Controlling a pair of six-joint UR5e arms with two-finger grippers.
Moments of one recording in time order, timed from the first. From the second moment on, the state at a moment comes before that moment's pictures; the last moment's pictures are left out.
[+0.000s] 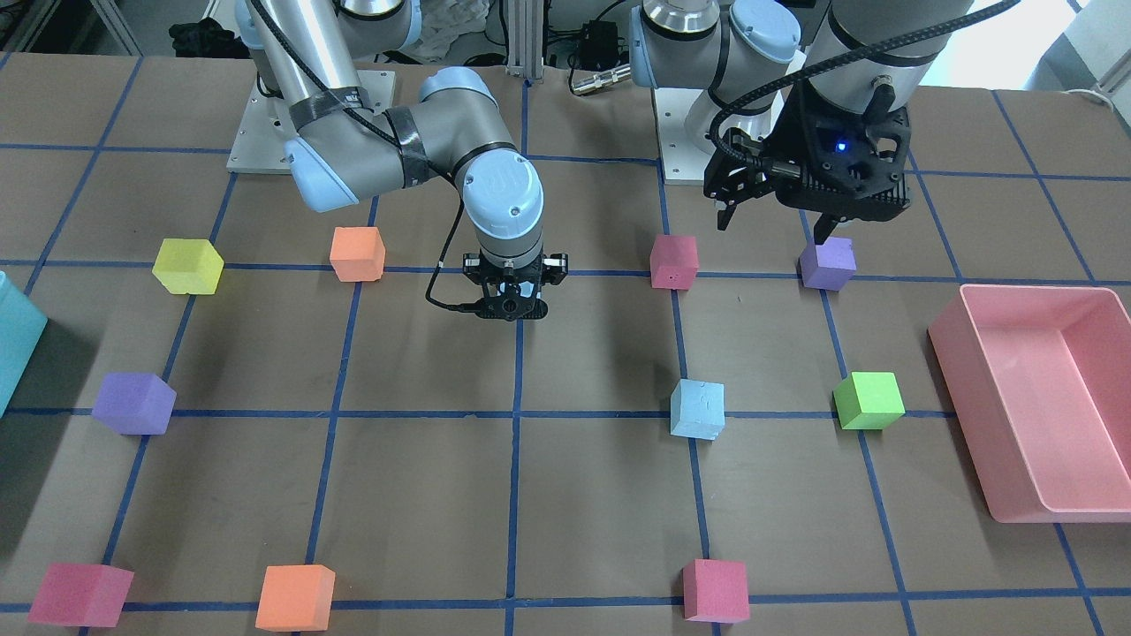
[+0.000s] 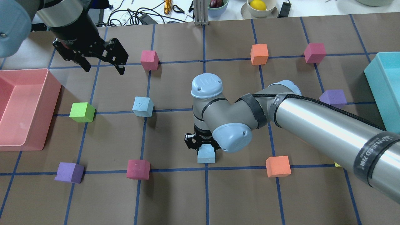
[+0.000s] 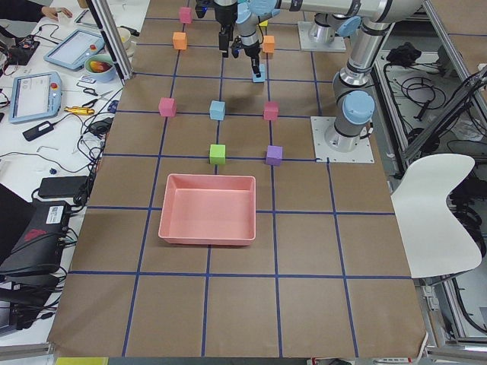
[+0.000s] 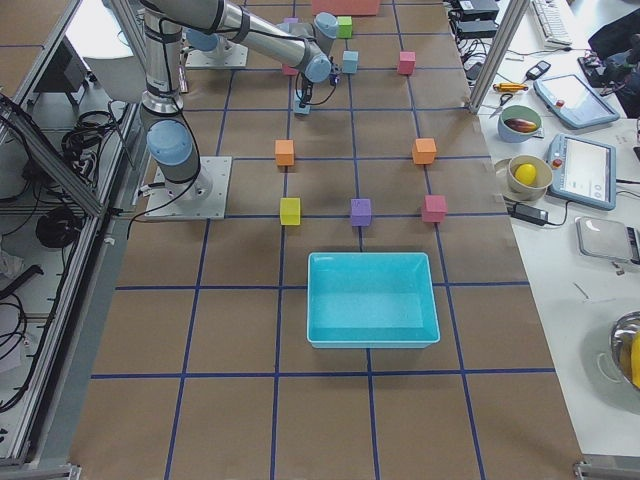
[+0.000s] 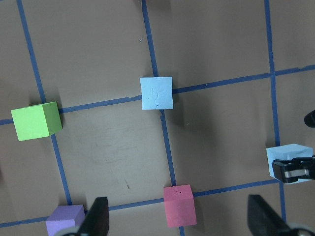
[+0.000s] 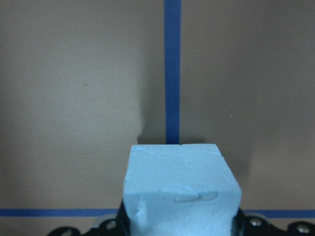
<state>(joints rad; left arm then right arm) -1.57 -1.61 -1.48 -1.64 1.57 0.15 2.02 -1.22 1.90 -2.04 -1.42 0.45</state>
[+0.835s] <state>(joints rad) -1.57 -1.63 -1.65 -1.44 1.56 0.16 2.01 -1.23 1.90 -2.10 -1.42 0.46</state>
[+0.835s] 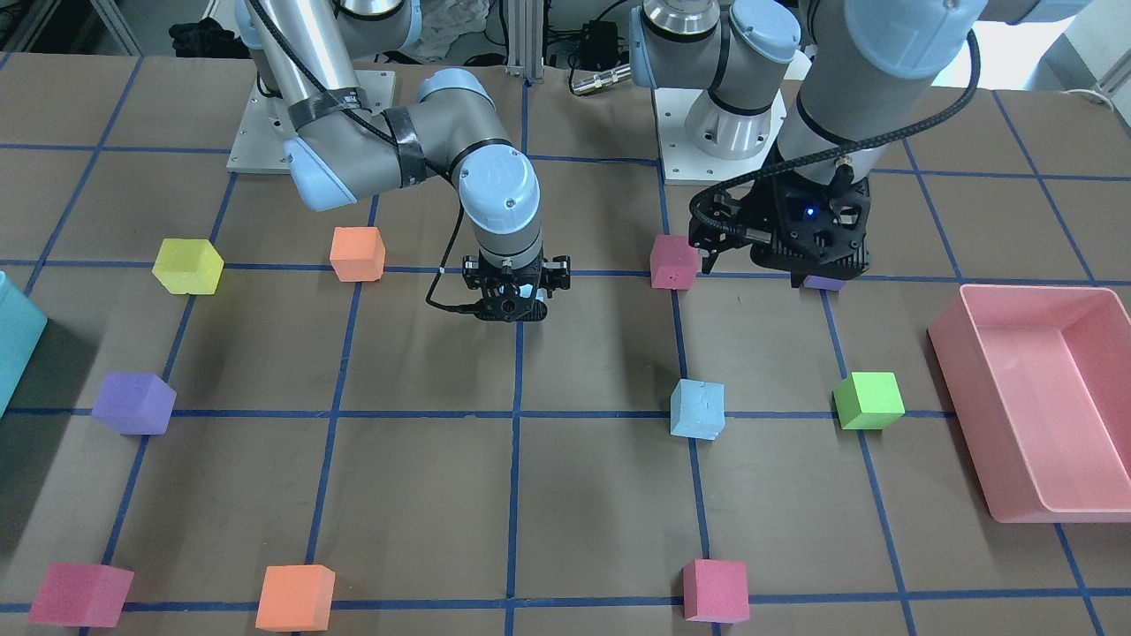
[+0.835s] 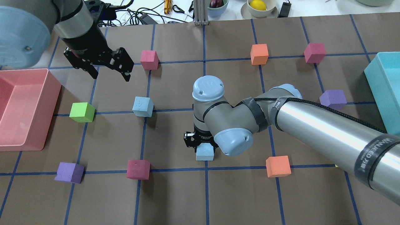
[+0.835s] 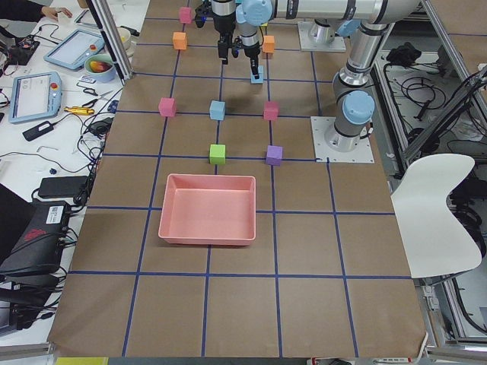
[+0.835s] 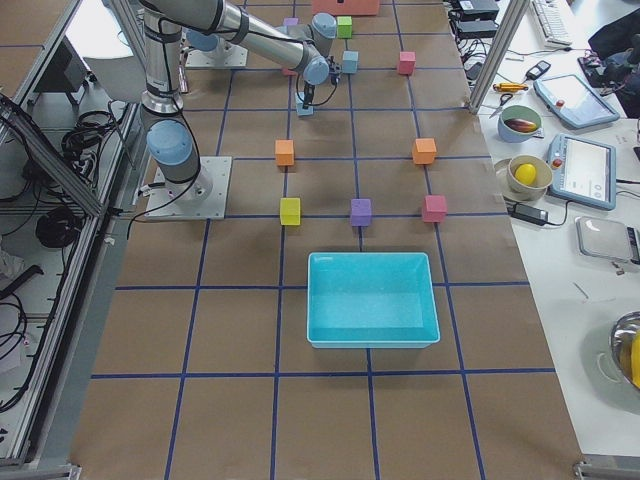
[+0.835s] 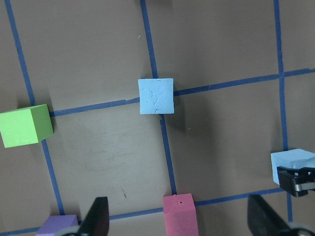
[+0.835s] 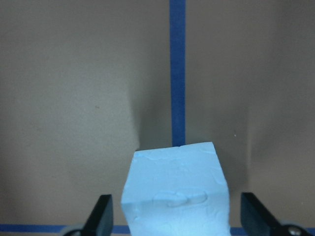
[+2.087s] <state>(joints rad) -1.57 -1.90 -1.84 -1.02 1.56 0.18 1.61 -1.48 1.59 -1.66 -1.52 0.17</state>
